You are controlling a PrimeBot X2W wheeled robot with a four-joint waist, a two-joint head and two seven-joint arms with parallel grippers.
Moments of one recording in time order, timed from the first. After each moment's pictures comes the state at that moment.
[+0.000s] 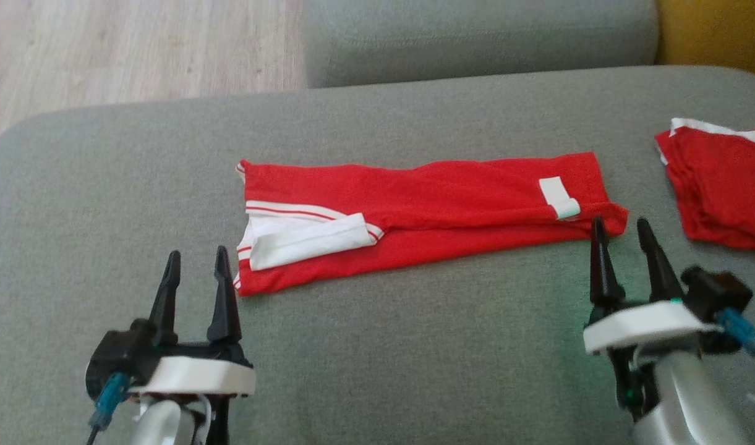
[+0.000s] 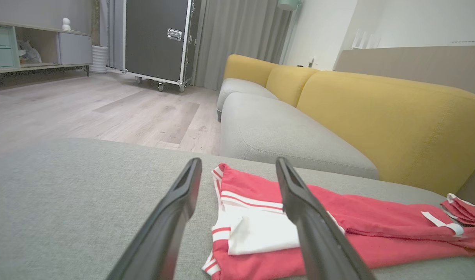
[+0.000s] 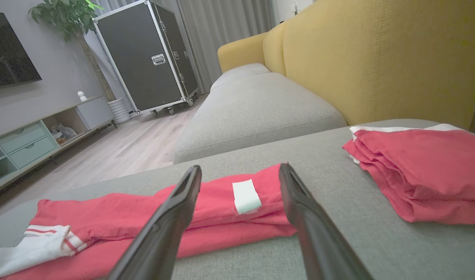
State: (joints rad) left arm -0.09 0.10 -0.19 0.25 -0.39 0.00 -0.25; right arm -0.17 -0.05 0.00 0.42 0.25 0.13 -0.25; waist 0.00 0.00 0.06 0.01
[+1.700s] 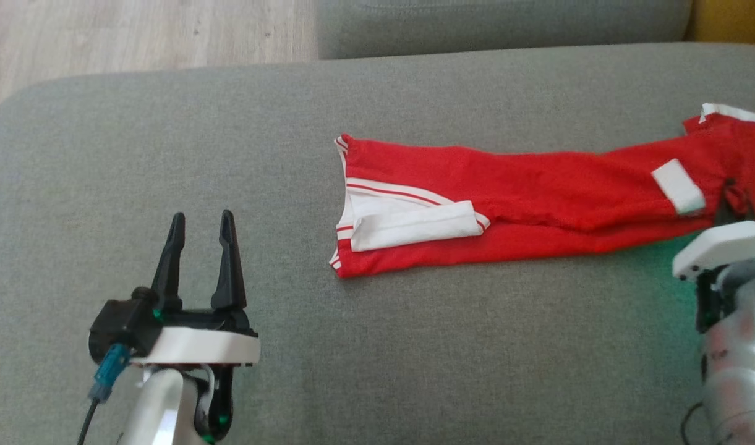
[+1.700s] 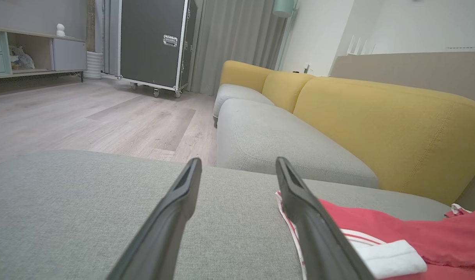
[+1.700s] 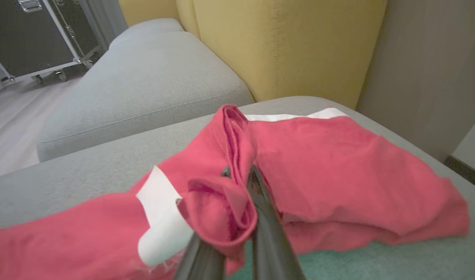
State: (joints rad) left arm -0.19 0.05 -0.13 0.27 -0.31 -0.09 -0.25; right arm -0.62 -0.15 -0.52 1.03 -0.13 0.13 -0.25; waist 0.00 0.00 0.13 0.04
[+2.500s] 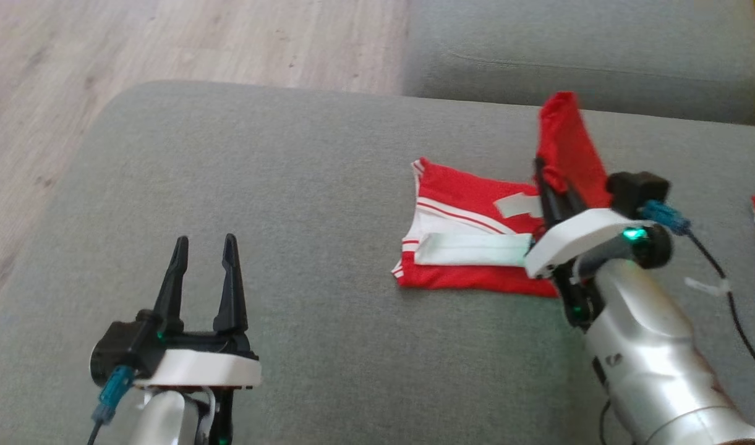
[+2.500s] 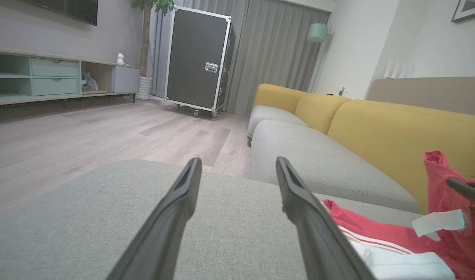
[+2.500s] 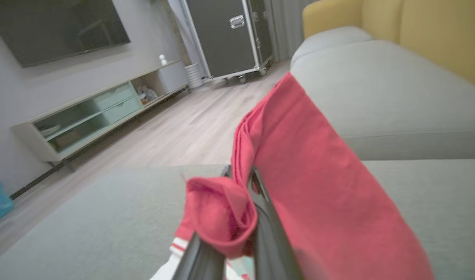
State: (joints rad) left arm -0.12 0.05 -0.13 0.25 -0.29 -0.09 -0.25; right arm -0.62 -0.06 0.28 0.93 0.43 0.13 -0.24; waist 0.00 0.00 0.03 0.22
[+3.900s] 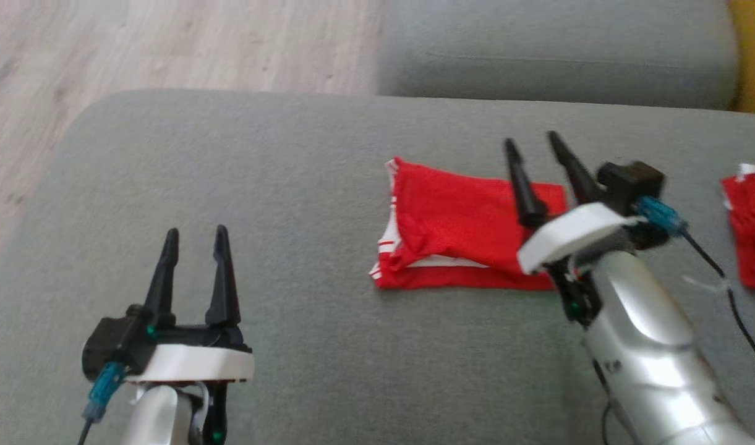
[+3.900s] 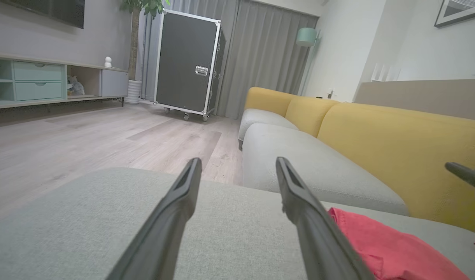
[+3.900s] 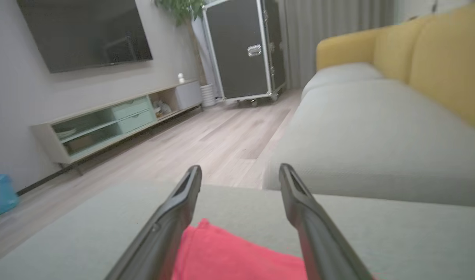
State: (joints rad) left arm -0.13 0.05 -0.12 0.24 -0.29 -0.09 -0.25; right arm -0.59 -0.06 0.33 0.78 0.39 0.13 -0.25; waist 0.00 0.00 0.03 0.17
